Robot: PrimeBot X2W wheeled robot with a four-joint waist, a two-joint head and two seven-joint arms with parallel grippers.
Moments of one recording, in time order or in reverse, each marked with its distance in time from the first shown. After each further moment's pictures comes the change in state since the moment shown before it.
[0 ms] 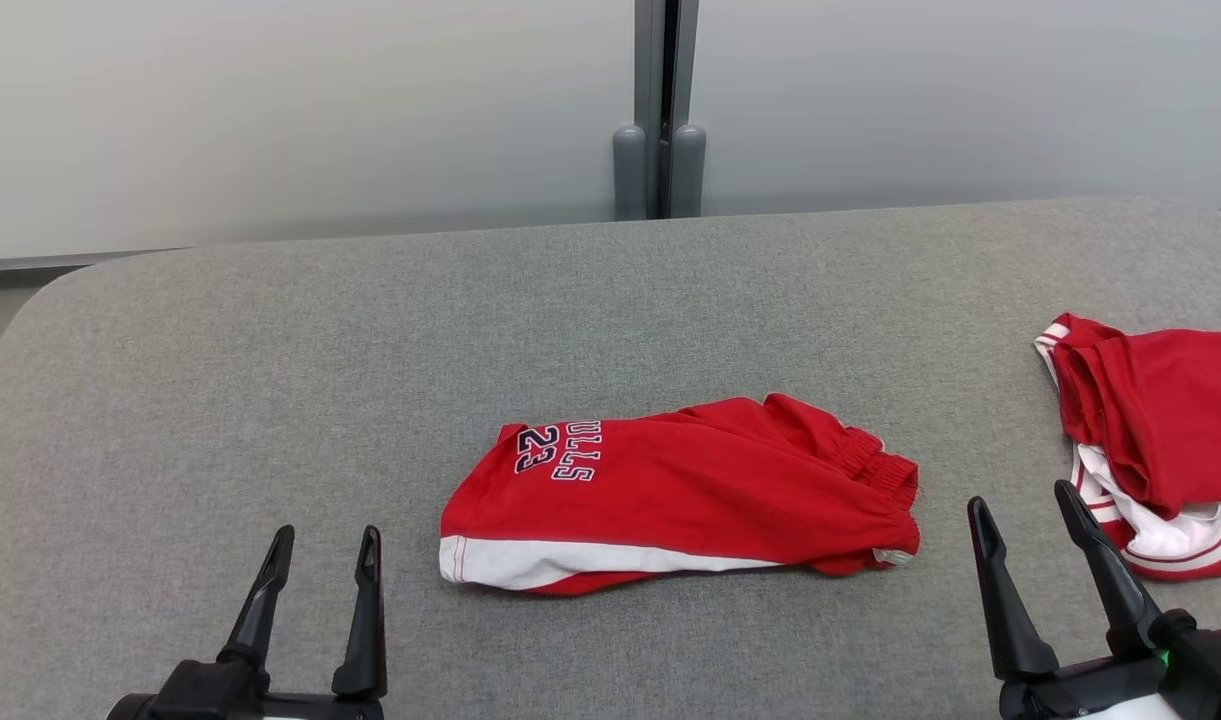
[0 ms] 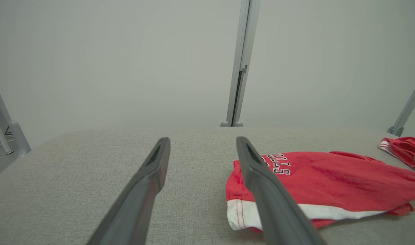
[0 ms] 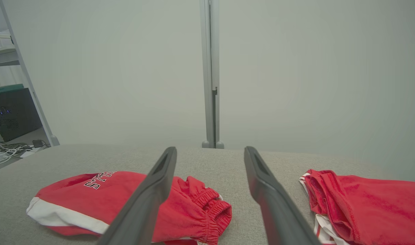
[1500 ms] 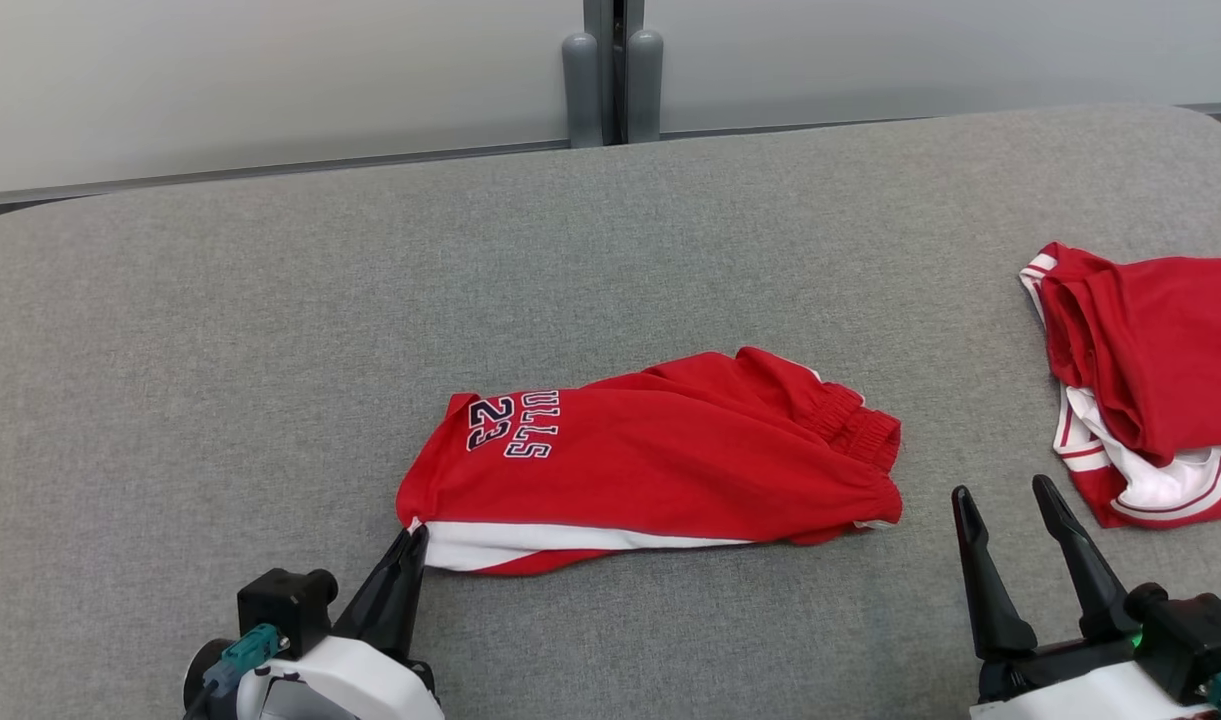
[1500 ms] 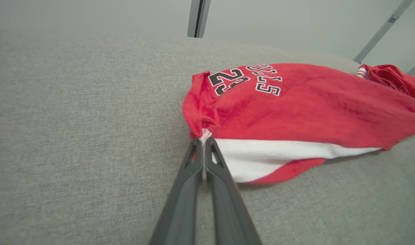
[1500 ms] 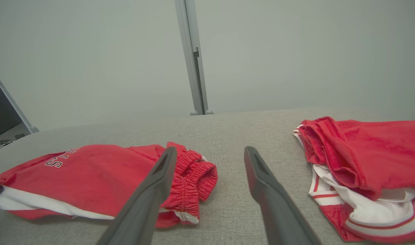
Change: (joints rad) left arm -0.192 0.008 -0.102 0.289 -0.132 -0.139 0.167; right arm -0.073 0.011 0.023 0.135 0.064 0.000 -0.024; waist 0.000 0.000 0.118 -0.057
